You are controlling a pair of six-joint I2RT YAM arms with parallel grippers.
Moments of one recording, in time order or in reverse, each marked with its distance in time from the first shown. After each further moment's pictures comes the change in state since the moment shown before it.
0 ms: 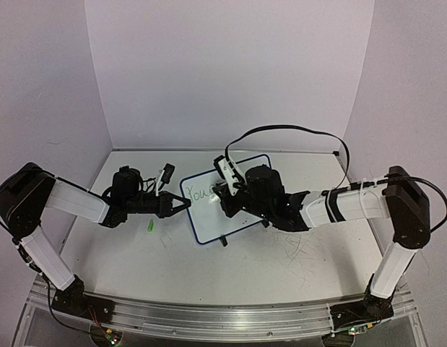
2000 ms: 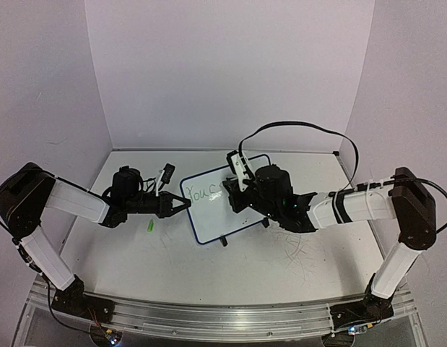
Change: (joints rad) left arm 0.000 0.000 0.000 -0.001 0.003 0.006; right arm -0.025 -0.049 -0.068 0.070 0.072 0.043
